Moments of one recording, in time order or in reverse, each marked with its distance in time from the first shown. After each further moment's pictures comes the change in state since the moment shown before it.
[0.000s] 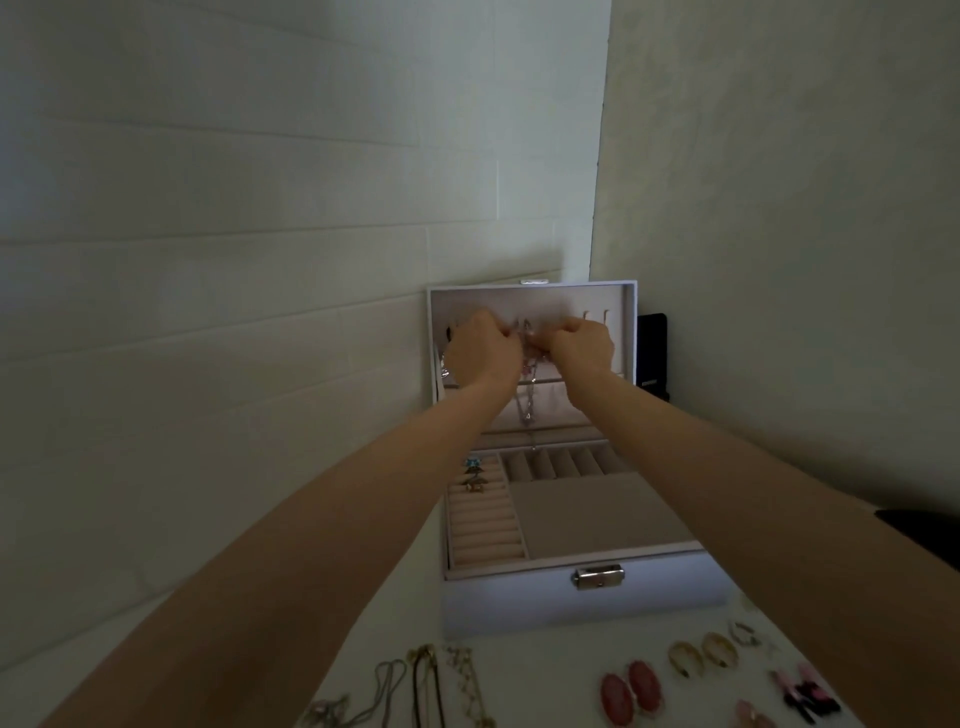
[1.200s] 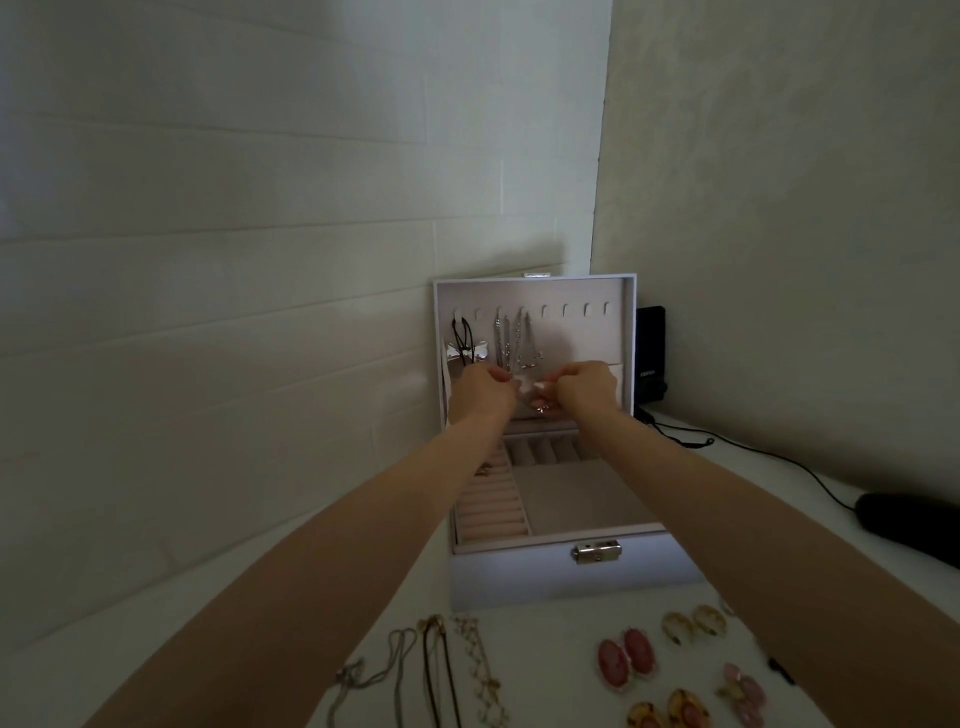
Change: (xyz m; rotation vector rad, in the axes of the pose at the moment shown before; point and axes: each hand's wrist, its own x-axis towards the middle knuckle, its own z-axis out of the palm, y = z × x) left_hand -0.036 -0.038 0.005 -0.281 -0.221 -0.232; right_hand -0.027 0.037 -0.008 -0.018 -0.084 0.179
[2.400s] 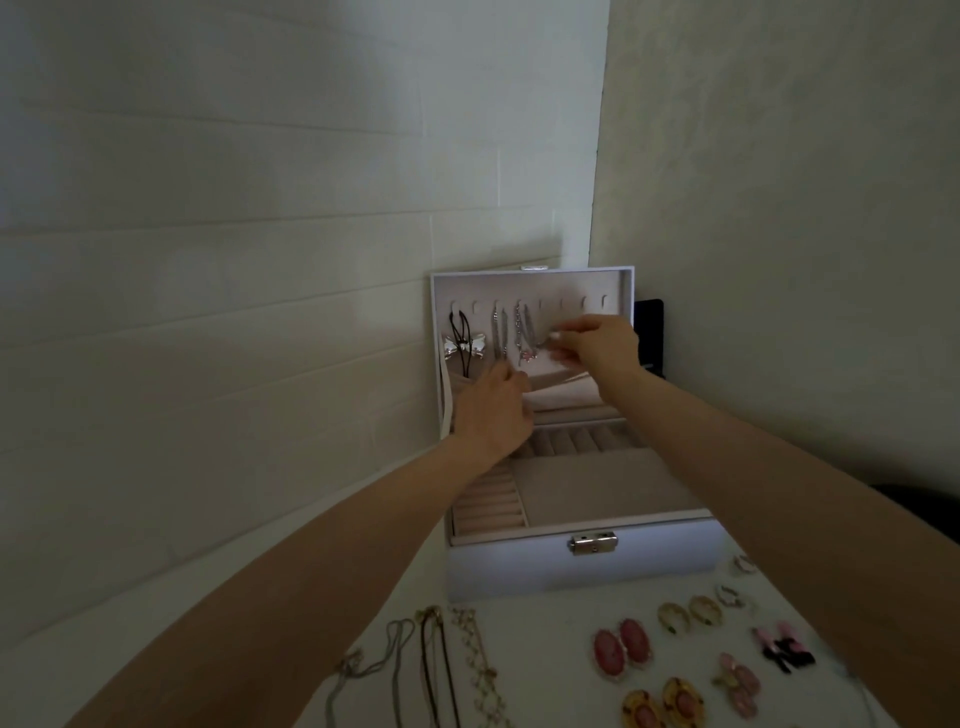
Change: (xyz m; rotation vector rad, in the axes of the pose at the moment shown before) left_hand -0.014 -0.017 -0.002 0.746 -0.107 0.659; right_hand 0.000 -0.034 -0.027 0.045 -0.036 -0.192
